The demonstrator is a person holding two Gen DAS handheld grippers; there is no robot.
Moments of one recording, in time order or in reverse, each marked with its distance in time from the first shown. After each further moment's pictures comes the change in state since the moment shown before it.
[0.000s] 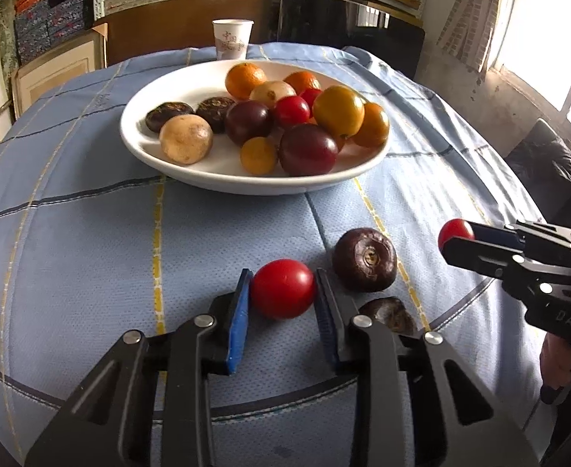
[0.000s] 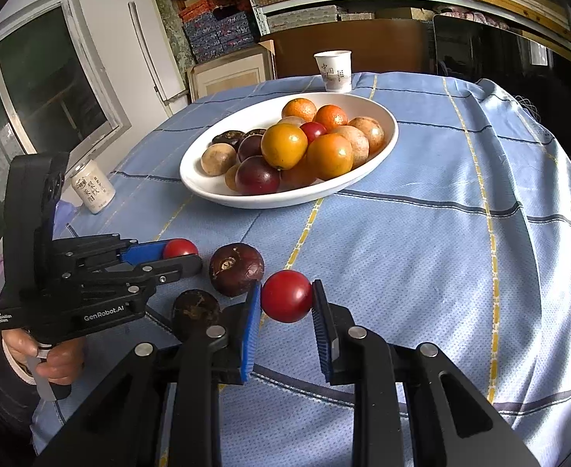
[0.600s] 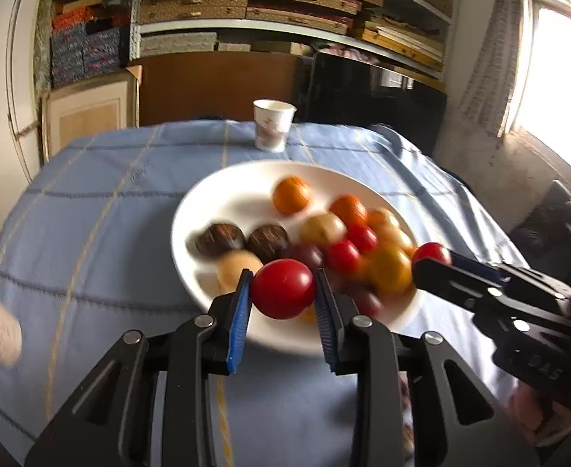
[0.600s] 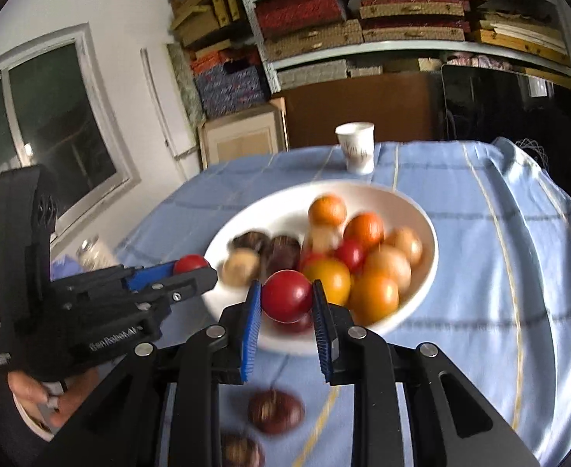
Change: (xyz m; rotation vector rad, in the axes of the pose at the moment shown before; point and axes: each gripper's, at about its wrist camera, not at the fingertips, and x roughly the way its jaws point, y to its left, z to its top) left arm -0.018 0.036 0.078 -0.075 -0.215 0.078; right arm 0.019 0.023 0.084 0.006 -0.227 0.022
